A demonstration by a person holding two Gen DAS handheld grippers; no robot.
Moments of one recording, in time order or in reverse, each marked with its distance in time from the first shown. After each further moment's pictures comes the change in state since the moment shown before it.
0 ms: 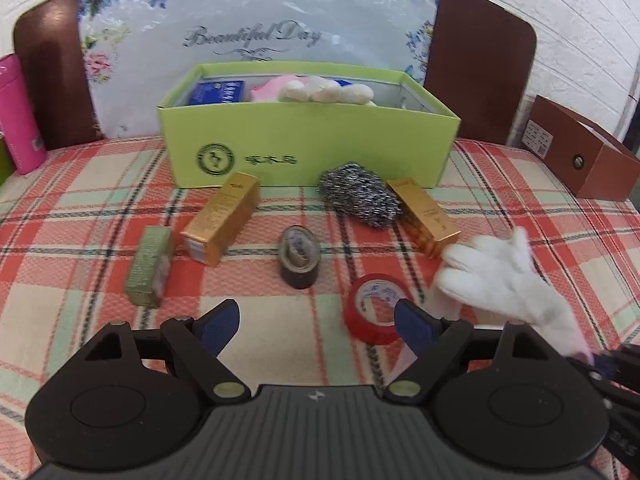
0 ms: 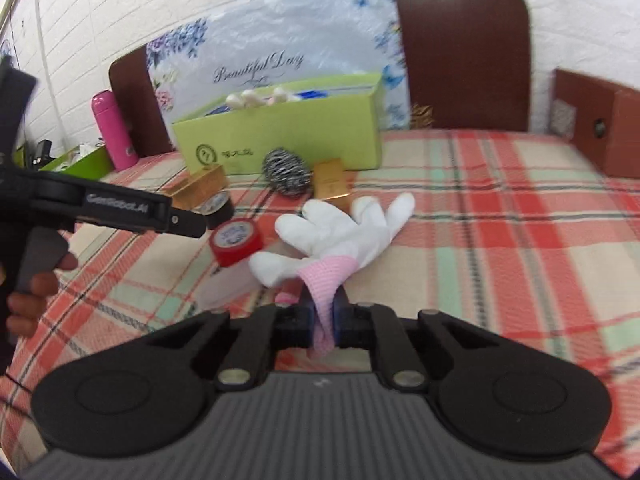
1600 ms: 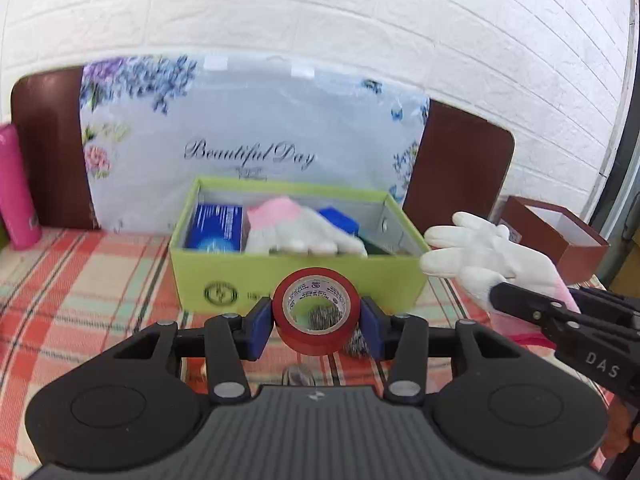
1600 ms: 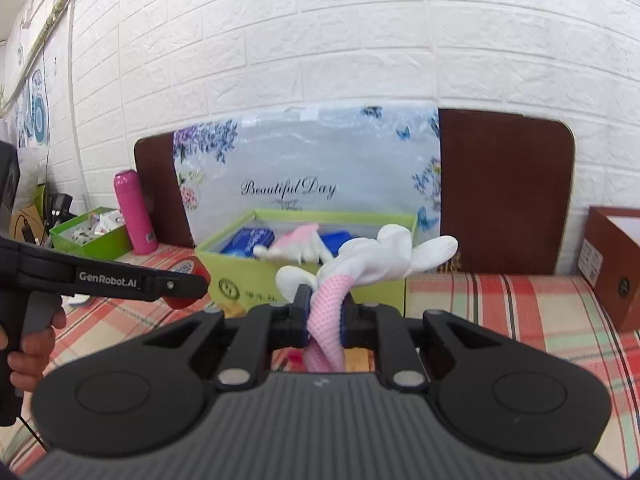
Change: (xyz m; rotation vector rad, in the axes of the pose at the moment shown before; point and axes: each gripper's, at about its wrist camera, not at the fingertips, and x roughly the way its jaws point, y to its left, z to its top) left arm -0.049 0.027 0.074 -0.027 -0.219 -0.079; right arm 0.024 0.029 0.133 -0.104 -0.234 0.090
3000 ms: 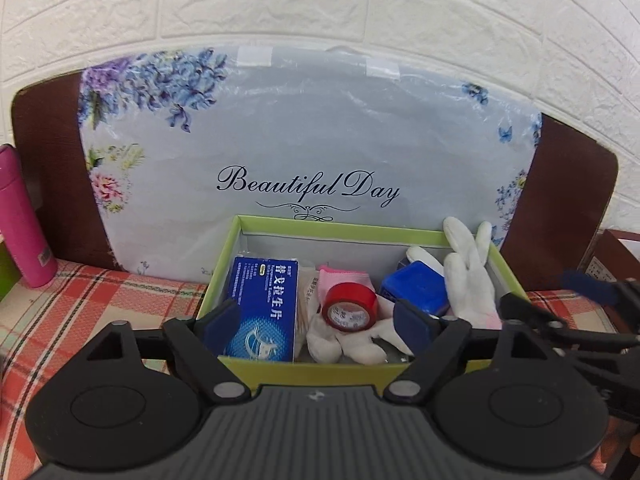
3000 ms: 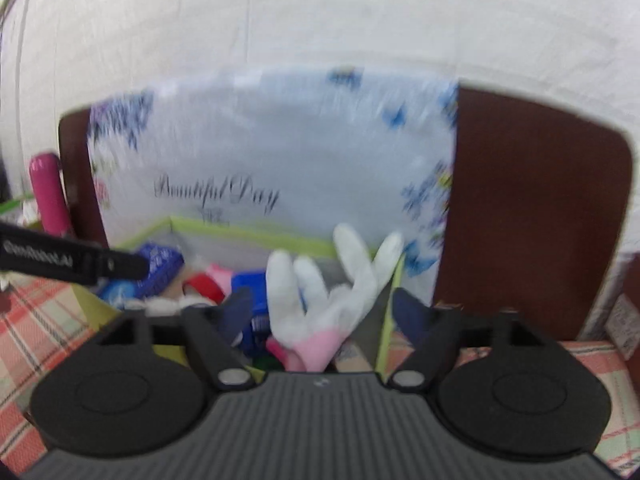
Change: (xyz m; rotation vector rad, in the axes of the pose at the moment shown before) left arm 0.088 0.026 0.045 -0.032 0.012 0.189; right arm 0.116 -0.033 0.019 -0.075 -0.040 -0.124
